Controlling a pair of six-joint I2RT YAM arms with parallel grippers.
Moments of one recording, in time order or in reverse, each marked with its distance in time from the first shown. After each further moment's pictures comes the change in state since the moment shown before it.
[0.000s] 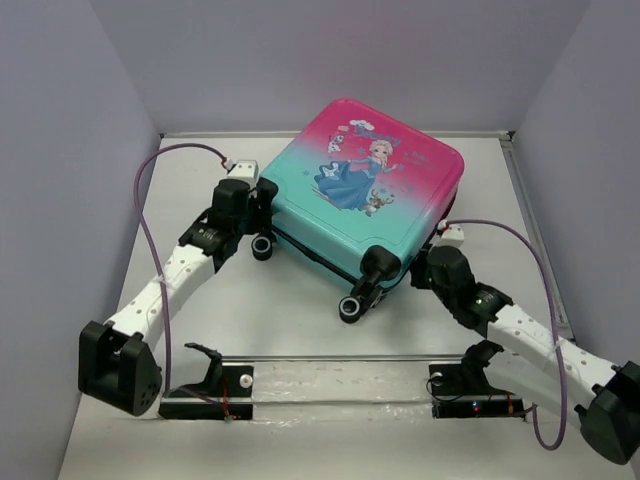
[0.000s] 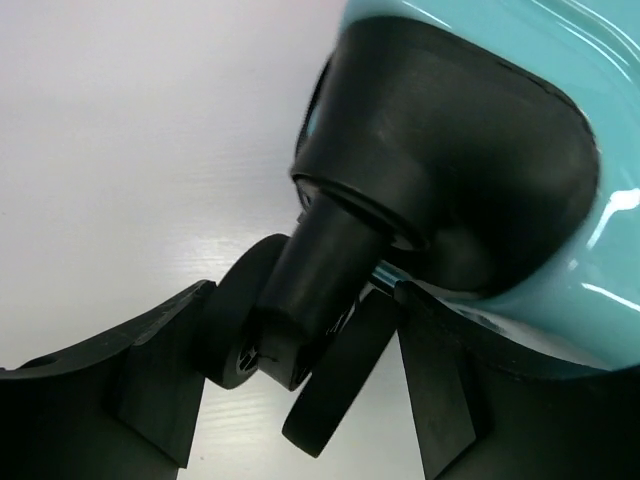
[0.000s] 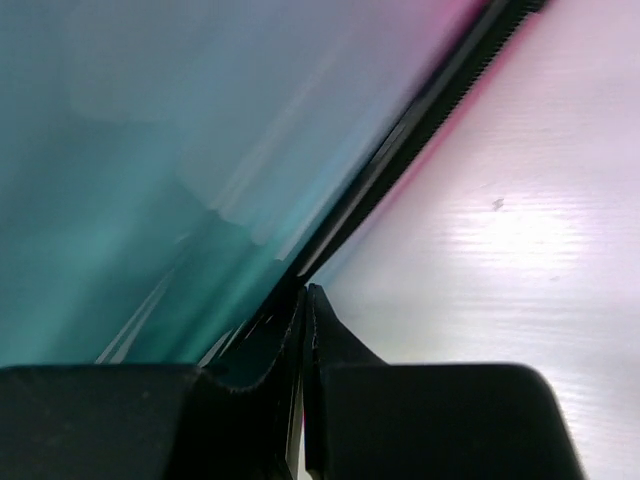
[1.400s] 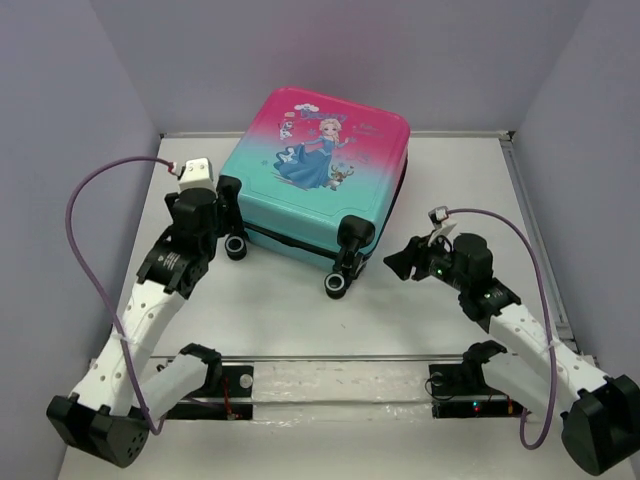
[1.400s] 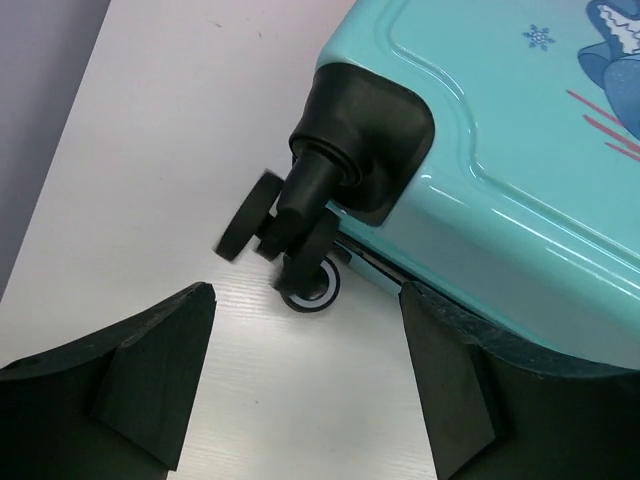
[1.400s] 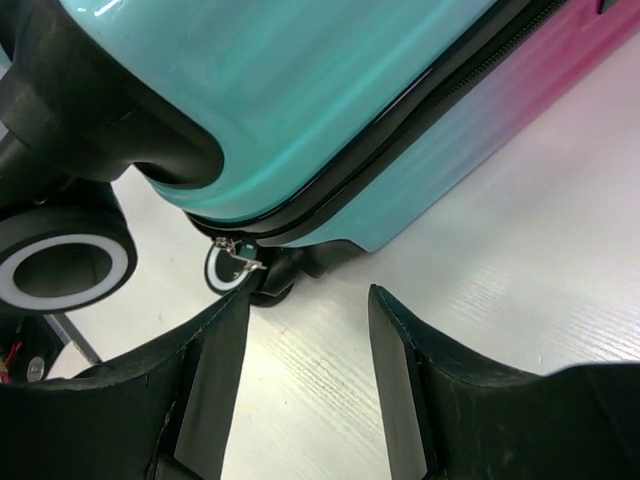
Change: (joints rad) left arm 0.017 -0.364 0.016 -0.223 -0.198 -0.100; right arm -0.296 0.027 -0.012 0.288 -0.755 -0.190
